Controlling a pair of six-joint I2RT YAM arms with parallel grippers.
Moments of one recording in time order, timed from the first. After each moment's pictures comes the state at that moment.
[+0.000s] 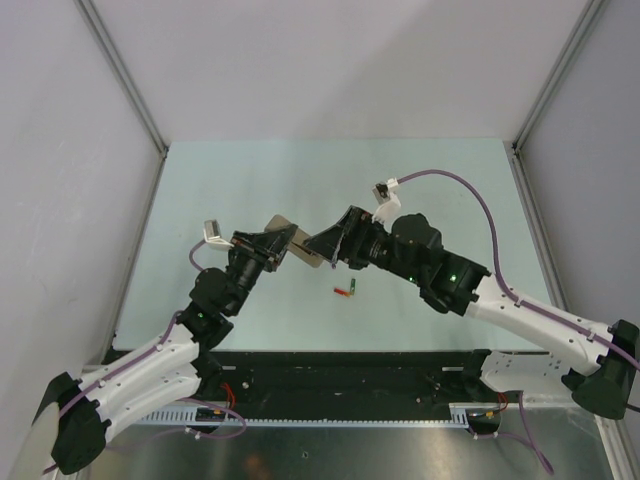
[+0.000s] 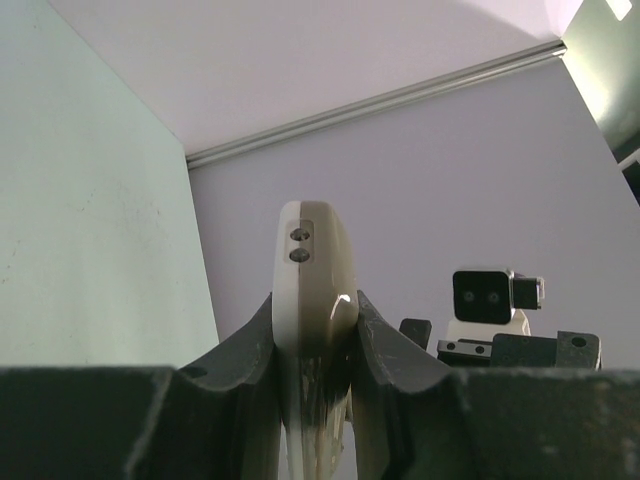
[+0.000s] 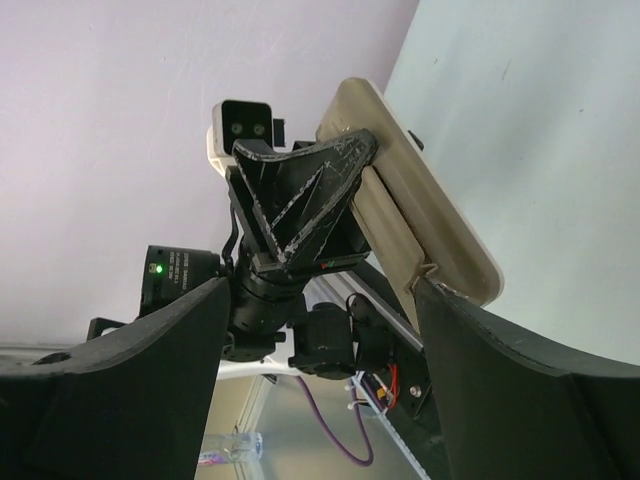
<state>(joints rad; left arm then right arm) -0.72 0.76 0.34 0.62 -0.23 -1.31 0.98 1.12 1.03 -0.05 0.00 1.01</state>
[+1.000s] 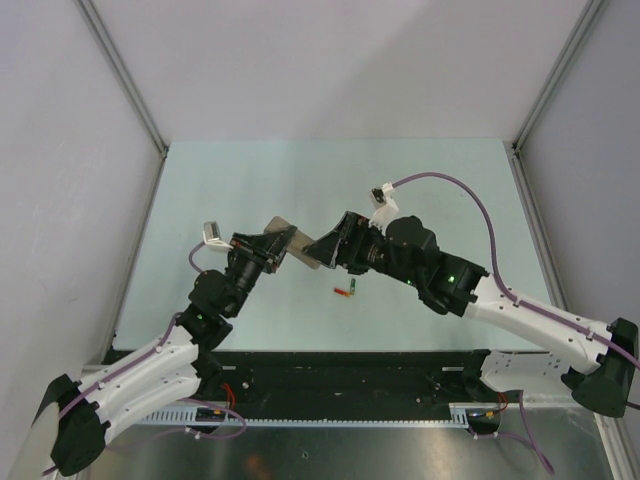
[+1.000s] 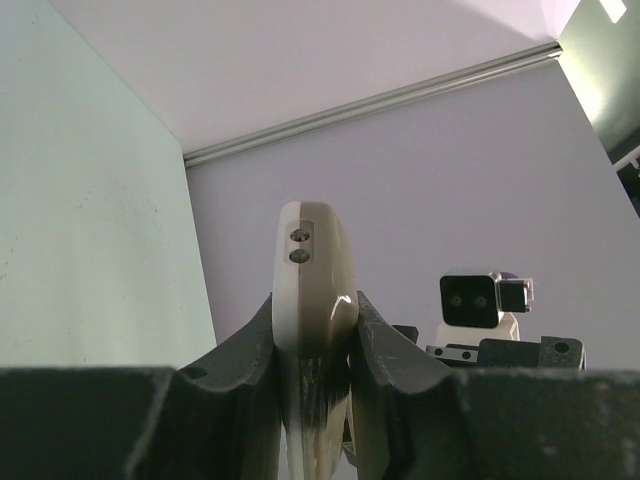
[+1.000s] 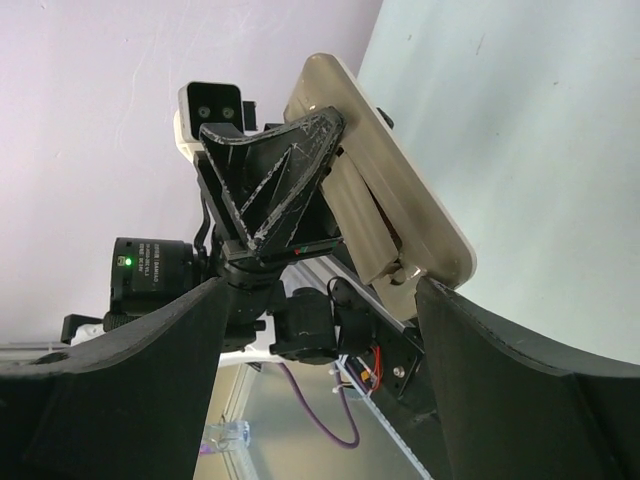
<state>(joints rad) -0.72 0.74 0.32 0.63 -0.23 -1.32 1.00 1.12 1.04 -0.12 0.02 1.01</state>
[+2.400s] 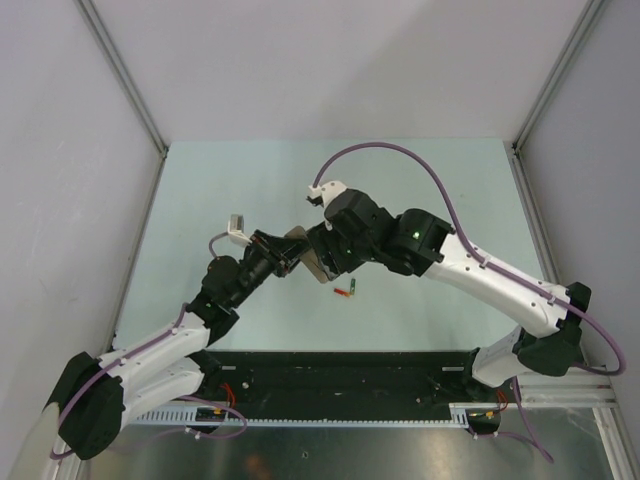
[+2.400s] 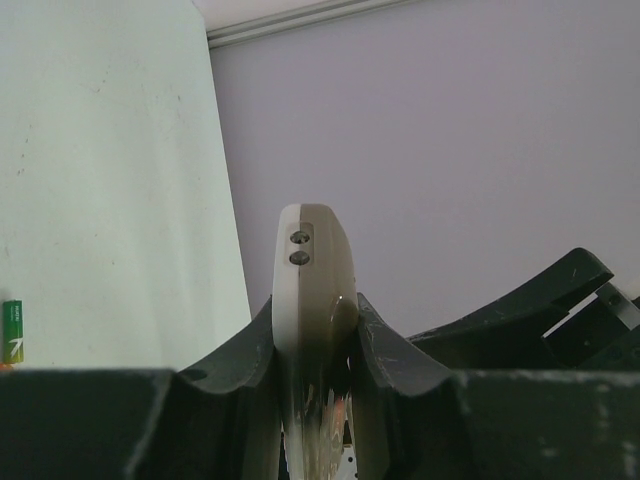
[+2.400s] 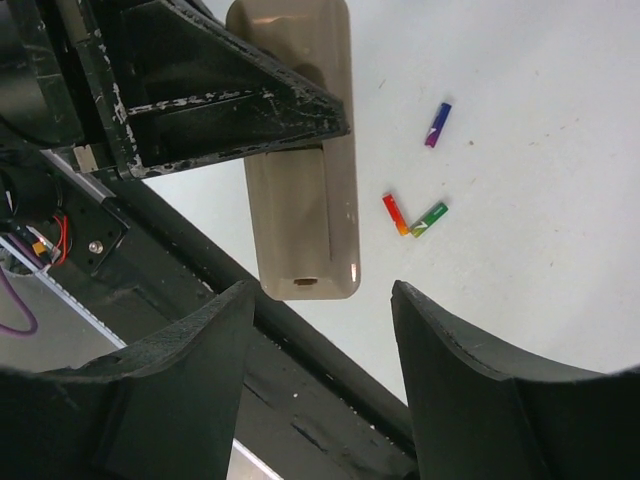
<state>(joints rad) -0.62 0.92 0.34 0.64 0.09 -1.38 1.08 1.49 1.69 -0.98 0.19 0.34</state>
